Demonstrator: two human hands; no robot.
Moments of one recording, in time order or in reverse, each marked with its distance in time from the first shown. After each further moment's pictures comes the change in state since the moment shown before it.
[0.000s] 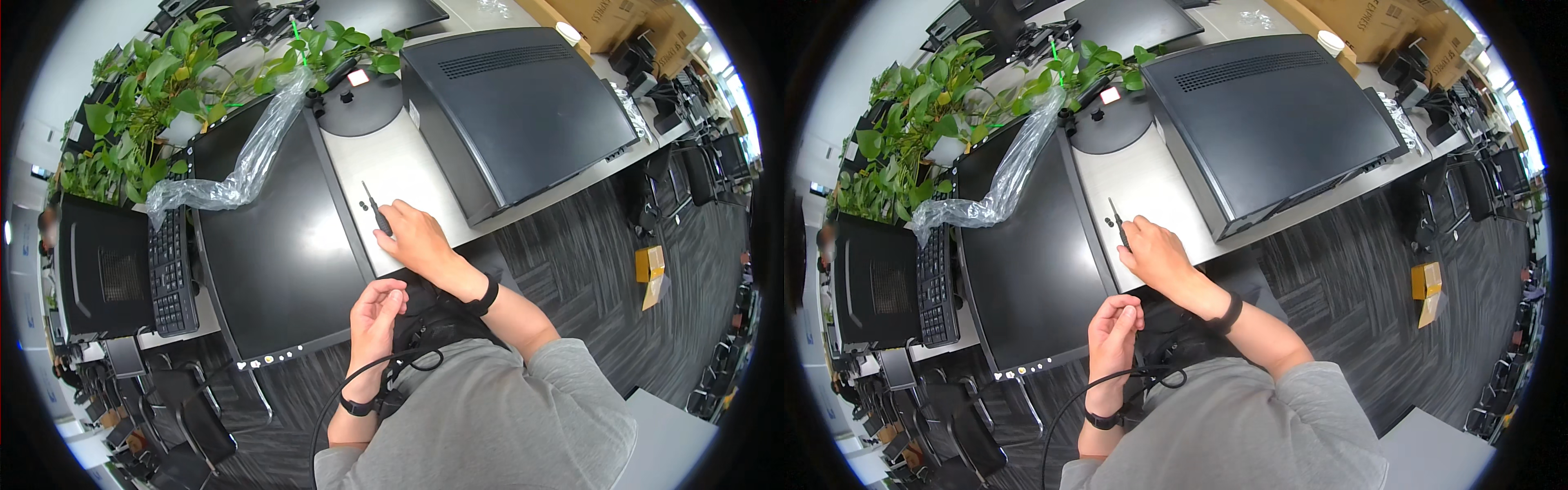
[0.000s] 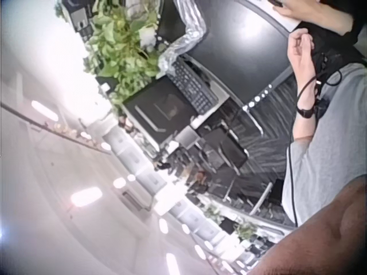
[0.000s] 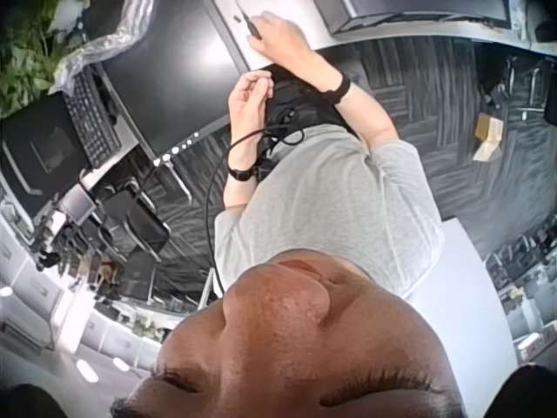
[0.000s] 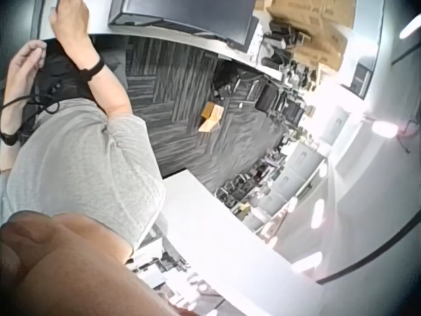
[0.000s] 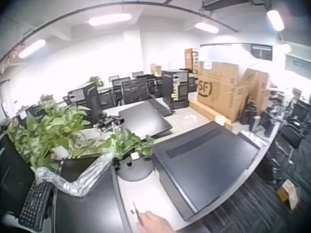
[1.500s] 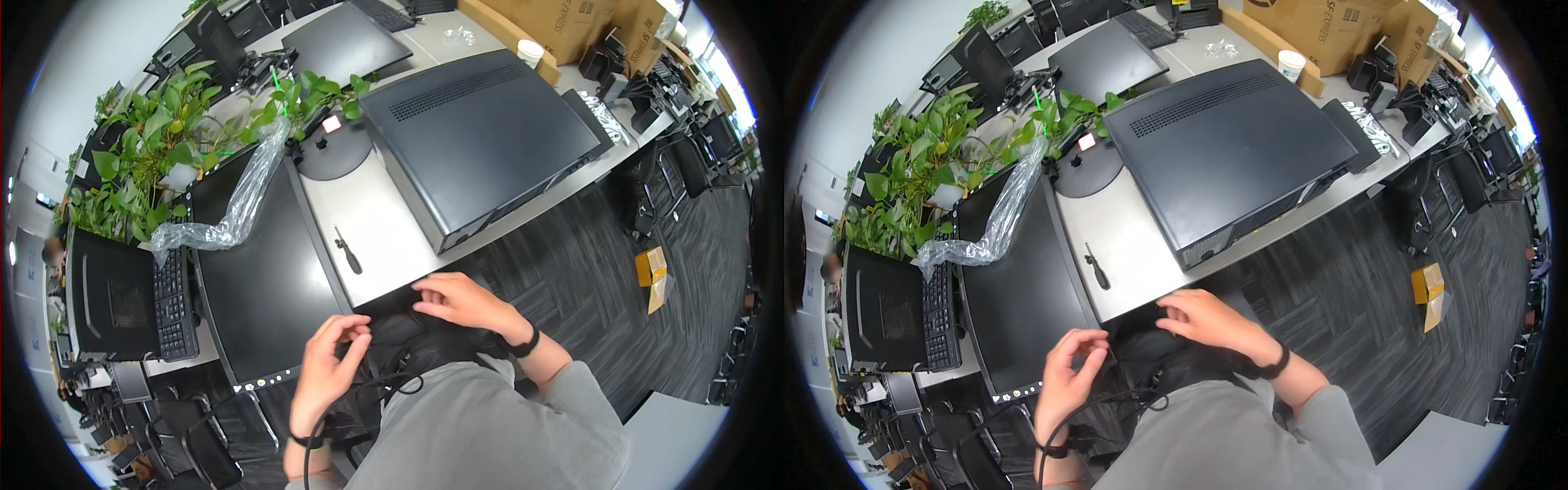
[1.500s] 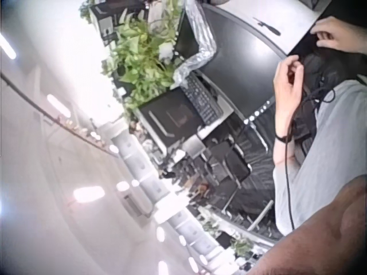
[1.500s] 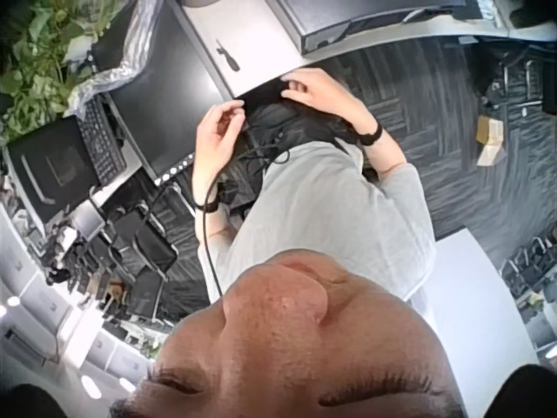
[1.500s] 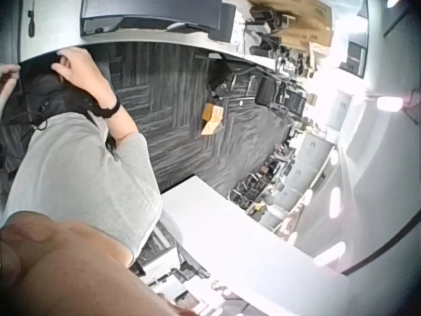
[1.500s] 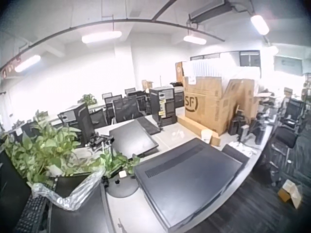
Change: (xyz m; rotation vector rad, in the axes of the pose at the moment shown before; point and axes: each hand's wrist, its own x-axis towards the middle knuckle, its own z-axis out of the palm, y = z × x) left_hand -0.020 0.076 0.015 0.901 -0.164 0.233; right_hand -0.087 0.036 -0.112 0.478 -0.369 0.123
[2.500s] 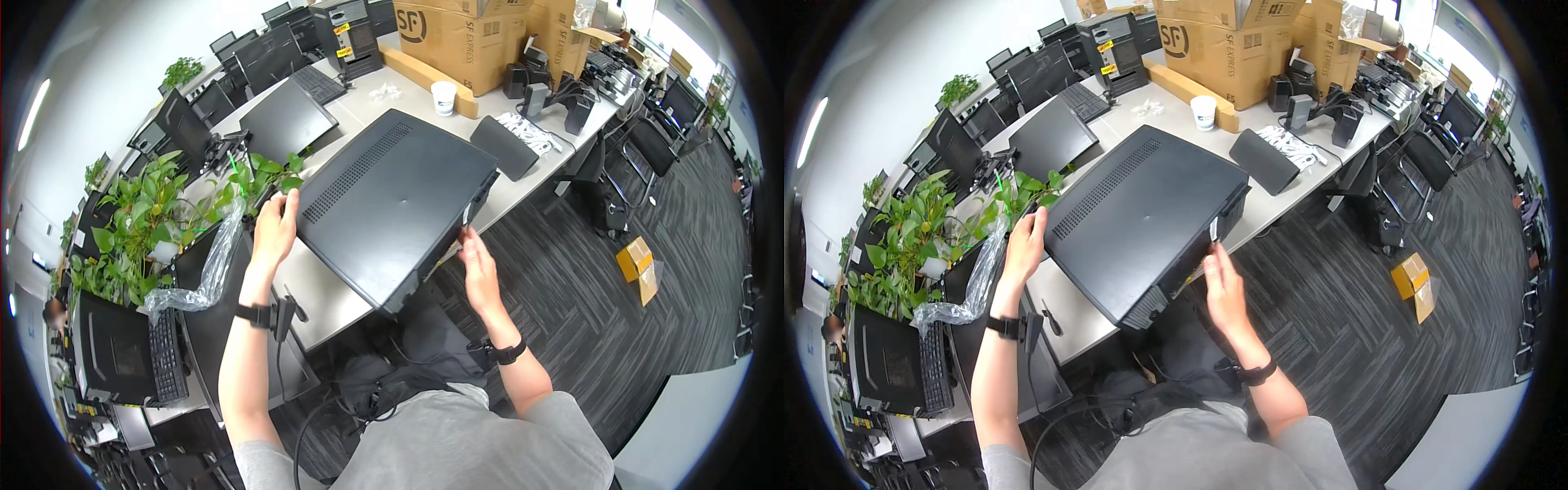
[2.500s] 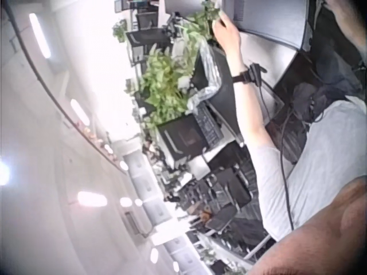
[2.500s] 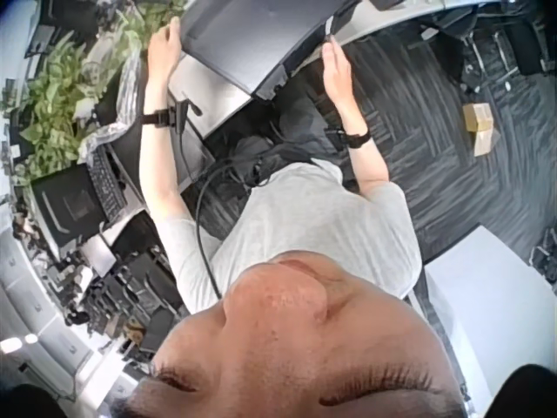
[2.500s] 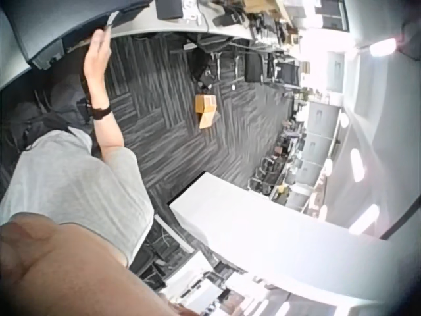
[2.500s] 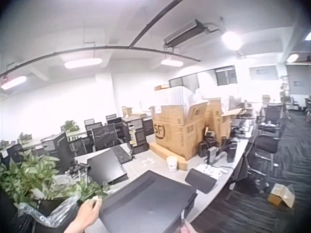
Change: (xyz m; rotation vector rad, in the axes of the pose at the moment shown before) left_hand 0.262 0.063 0.022 0.514 0.215 0.202; right_hand -0.066 0.046 -0.114 0.220 0.976 0.088
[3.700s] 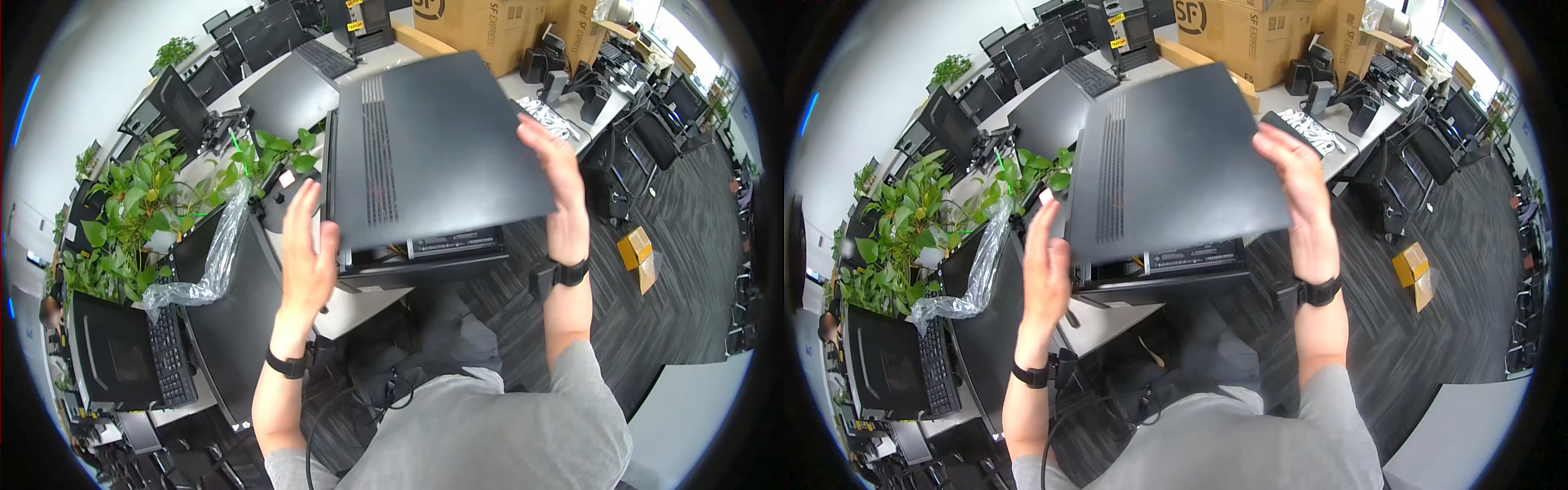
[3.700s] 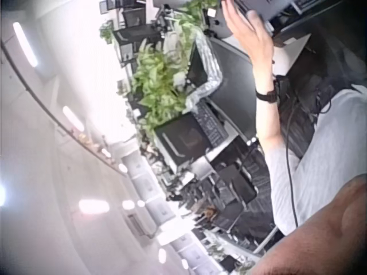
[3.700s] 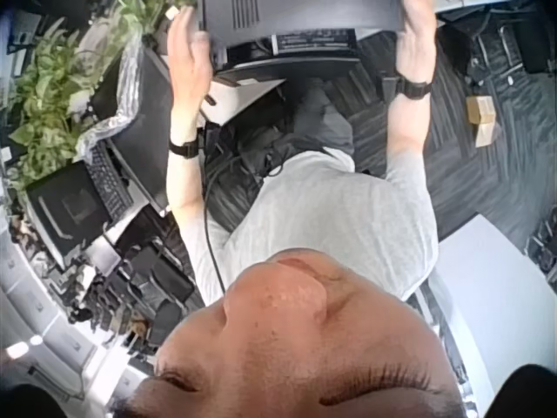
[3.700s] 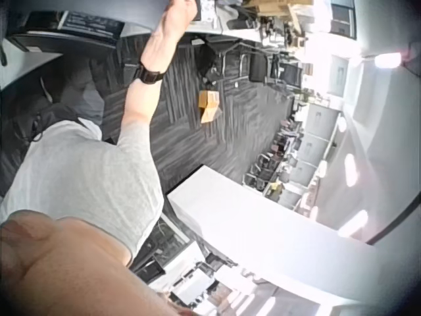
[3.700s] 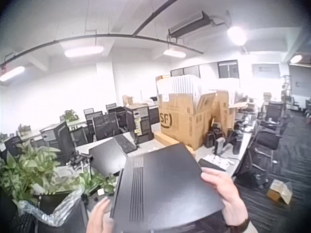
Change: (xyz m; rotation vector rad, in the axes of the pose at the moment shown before) left_hand -0.077 0.021 -0.012 -0.200 0.110 0.413; right_hand 0.123 -0.134 -0.025 0.441 -0.034 0.018
